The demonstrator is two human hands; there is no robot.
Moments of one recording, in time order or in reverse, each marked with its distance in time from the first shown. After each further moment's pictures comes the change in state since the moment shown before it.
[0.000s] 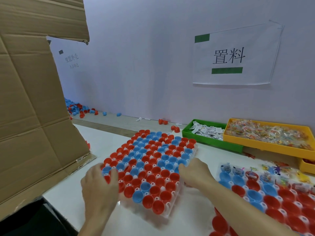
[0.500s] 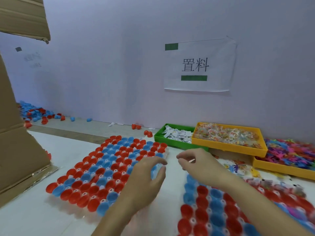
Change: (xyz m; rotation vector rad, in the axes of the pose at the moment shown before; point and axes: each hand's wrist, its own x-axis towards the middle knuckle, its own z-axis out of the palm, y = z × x) left_hand -0.055 0.123 0.050 -0.212 -0.616 0.620; right_hand -0.021 0.038 -0.100 -0.061 0.055 -0.329
